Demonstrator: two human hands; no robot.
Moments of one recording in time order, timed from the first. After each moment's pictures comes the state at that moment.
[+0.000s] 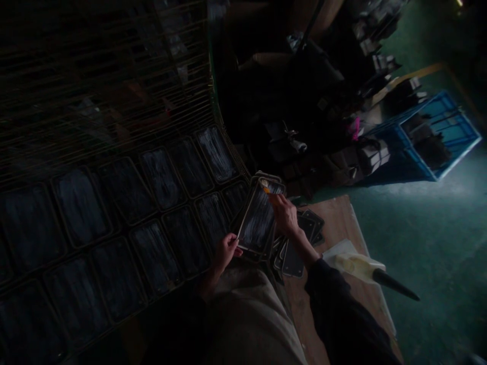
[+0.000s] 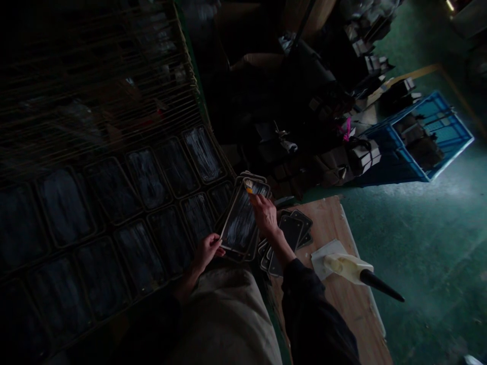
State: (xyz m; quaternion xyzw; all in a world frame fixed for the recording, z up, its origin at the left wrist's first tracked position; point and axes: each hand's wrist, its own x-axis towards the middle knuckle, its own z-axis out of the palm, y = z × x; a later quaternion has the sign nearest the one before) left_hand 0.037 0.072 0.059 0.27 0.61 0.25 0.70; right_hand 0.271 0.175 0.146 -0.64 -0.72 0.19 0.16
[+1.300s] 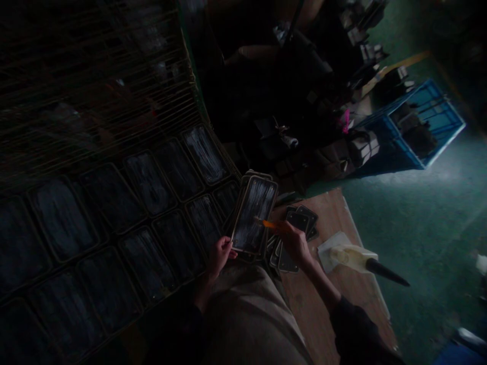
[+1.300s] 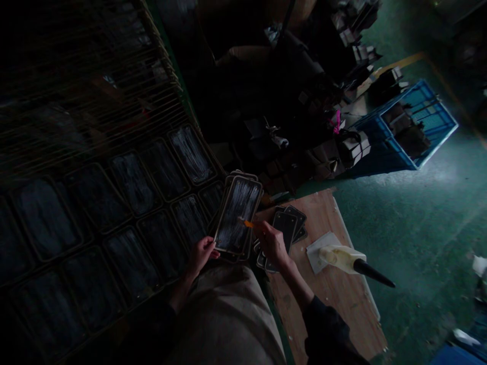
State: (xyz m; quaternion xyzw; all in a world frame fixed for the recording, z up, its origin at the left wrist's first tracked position) left_hand 0.041 0.067 0.055 0.28 0.63 0.23 0.68; right_hand 0.299 0.083 0.166 -0.66 -0.61 0.38 0.25
